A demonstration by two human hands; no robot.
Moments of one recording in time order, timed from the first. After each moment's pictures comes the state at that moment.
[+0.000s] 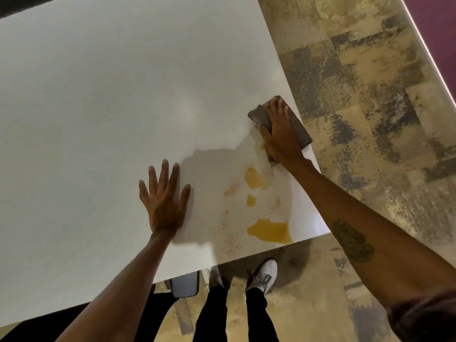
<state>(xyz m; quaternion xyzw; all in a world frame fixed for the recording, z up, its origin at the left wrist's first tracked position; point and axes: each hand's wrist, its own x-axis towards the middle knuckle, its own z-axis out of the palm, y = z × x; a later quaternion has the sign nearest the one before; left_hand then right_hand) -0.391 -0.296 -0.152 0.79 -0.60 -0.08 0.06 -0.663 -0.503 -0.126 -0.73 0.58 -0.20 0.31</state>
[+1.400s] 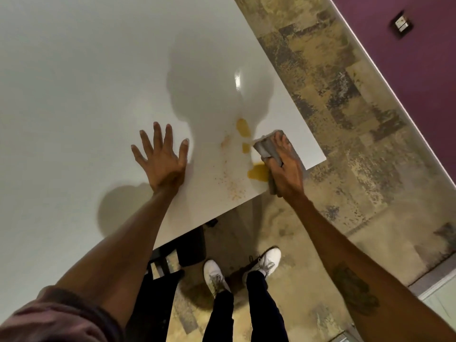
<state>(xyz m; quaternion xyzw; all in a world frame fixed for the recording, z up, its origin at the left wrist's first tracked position) -0.390 -0.290 -0.155 0.79 -0.60 -0.13 0.07 -0.681 -0.261 -0.123 -0.57 0.69 -0.29 0.34</state>
